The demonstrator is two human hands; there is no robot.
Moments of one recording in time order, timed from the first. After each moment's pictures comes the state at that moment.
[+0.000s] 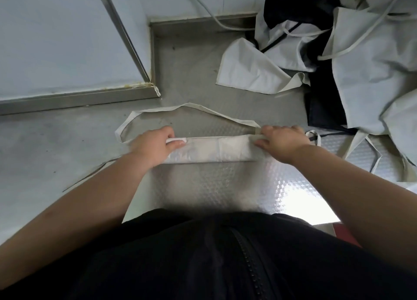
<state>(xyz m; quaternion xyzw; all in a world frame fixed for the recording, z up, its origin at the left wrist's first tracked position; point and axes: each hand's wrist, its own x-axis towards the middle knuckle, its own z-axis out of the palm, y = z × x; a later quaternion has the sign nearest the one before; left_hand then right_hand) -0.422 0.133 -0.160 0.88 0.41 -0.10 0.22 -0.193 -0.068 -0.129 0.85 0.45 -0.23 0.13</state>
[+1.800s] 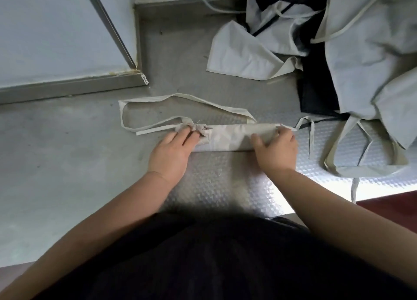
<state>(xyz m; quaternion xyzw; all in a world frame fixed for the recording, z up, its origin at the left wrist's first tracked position) -0.417 0.061 -0.189 0.97 0.20 0.10 0.05 -0.256 -0.095 -0.145 0.94 0.08 -0.19 -0.28</state>
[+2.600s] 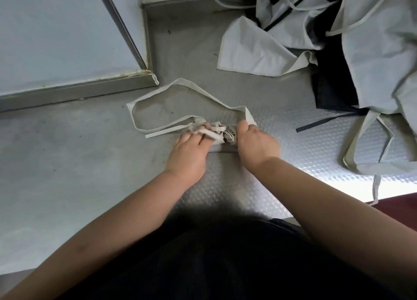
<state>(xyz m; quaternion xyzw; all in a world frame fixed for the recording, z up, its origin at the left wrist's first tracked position) -0.409 0.058 -0.164 0.97 0.22 -0.02 0.10 -0.283 -0.043 -0.144 0.89 0.42 -0.17 0.05</state>
